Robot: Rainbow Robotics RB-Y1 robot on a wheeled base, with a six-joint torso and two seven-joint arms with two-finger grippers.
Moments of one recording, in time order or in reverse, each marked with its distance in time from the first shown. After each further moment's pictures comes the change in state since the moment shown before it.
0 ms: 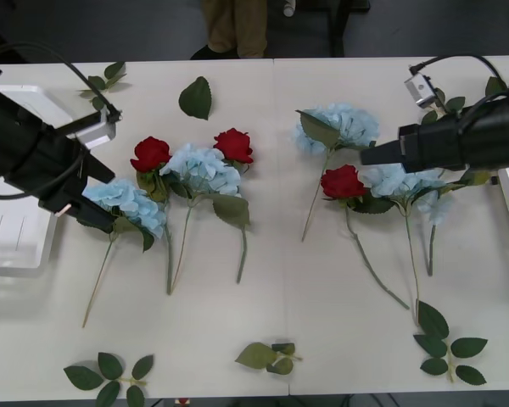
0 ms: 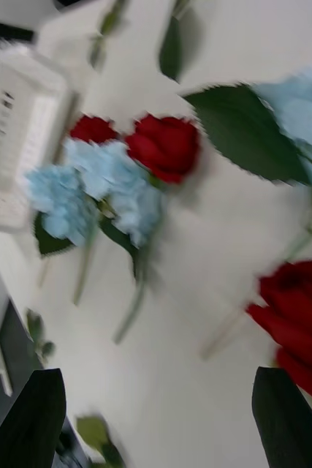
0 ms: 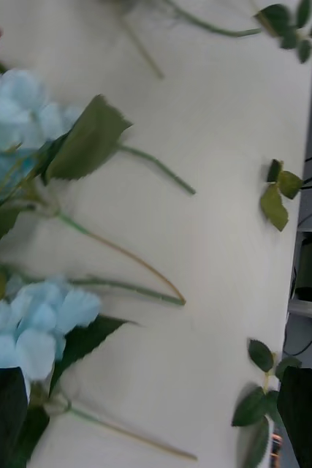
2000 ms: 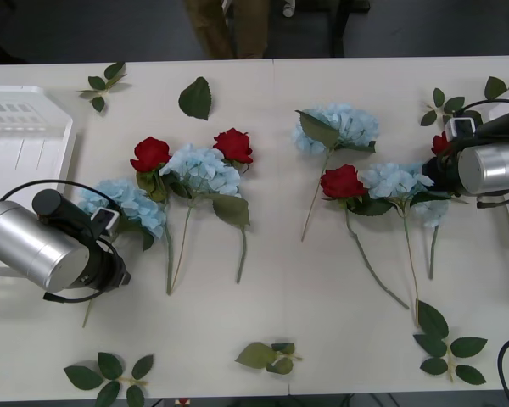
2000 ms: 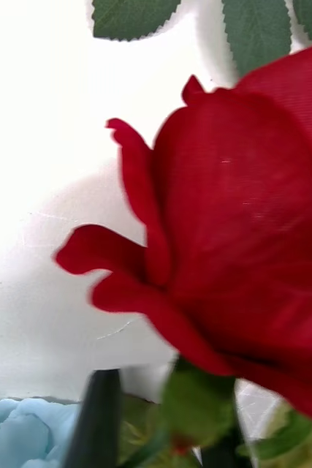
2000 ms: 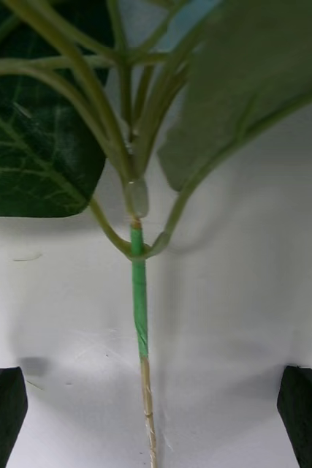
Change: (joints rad) right arm 0.034 0.382 -0.238 0.280 1.464 -0.162 -0.519; left arm 0.375 0.044 -0.499 -0.166 -0.777 -0.595 1.039
